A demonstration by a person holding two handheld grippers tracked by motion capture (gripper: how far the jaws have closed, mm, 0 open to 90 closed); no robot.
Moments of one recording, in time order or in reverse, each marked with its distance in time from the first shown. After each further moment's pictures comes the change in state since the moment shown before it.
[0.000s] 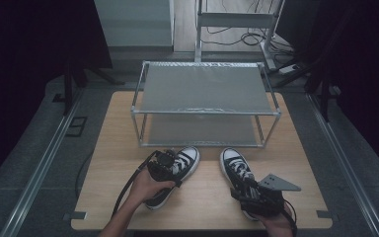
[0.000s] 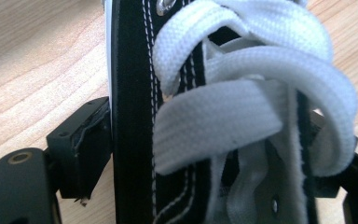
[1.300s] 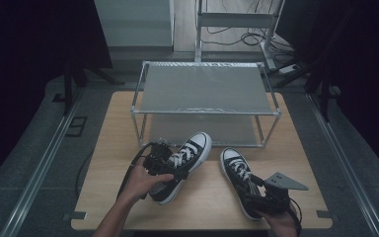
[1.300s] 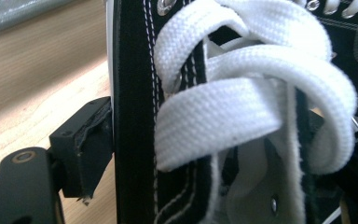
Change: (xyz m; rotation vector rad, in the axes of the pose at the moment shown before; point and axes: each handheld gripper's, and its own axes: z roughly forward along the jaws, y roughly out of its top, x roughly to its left) left arm -0.007 0.003 -0.058 -0.242 -0.254 0.042; right arm -0.012 0.000 -0.007 -0.028 -0.039 0.034
